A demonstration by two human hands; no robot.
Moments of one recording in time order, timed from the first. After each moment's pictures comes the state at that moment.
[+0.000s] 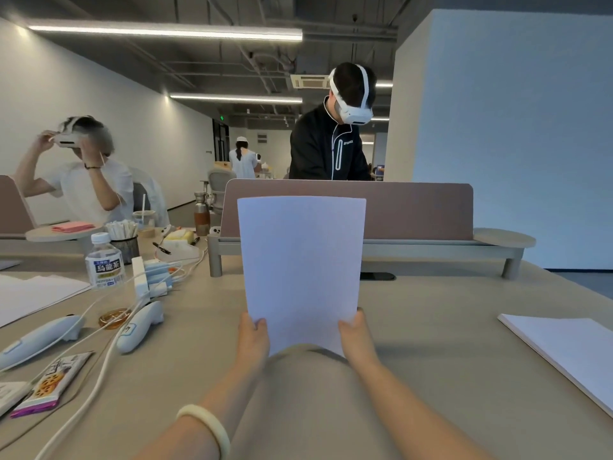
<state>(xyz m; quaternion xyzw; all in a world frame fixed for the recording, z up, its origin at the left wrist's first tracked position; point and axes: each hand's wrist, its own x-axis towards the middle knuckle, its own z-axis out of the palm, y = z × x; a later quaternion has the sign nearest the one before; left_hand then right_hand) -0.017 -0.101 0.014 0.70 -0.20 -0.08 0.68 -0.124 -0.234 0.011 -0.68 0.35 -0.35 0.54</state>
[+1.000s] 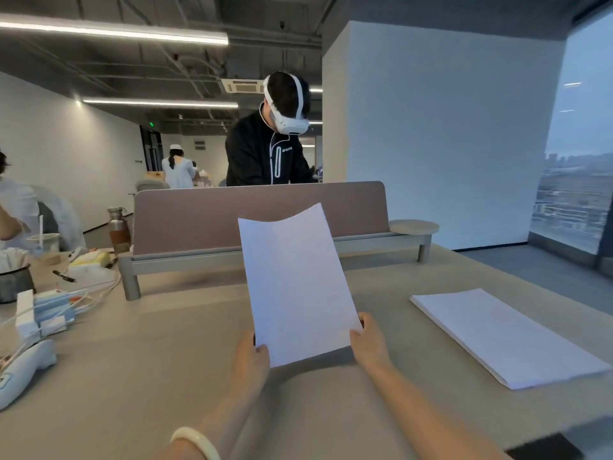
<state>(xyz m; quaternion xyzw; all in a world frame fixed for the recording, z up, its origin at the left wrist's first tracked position) -0.116 -0.176 0.011 0.75 -0.32 -0.14 0.57 -0.264 -0.308 0.016 -0.70 0.44 -0.38 0.41</state>
